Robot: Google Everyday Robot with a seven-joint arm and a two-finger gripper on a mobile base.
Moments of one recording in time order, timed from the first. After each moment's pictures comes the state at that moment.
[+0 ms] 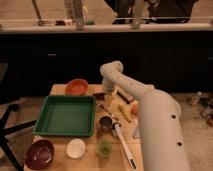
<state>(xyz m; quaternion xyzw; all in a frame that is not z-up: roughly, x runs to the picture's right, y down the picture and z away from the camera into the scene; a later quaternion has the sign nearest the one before) 0.011 0.059 0.967 -0.33 -0.10 -0.06 0.94</state>
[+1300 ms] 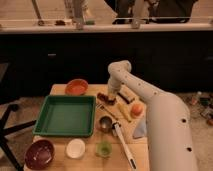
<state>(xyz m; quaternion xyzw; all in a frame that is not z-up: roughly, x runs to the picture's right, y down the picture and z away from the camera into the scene) 0.041 0.049 0.949 -0.32 -0.13 -0.06 0.94</state>
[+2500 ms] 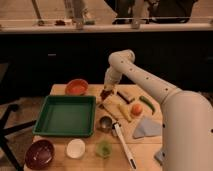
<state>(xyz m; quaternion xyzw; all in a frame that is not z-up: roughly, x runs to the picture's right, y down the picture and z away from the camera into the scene) 0.018 -0.017 0.874 -0.23 -0.17 -0.08 0.95</state>
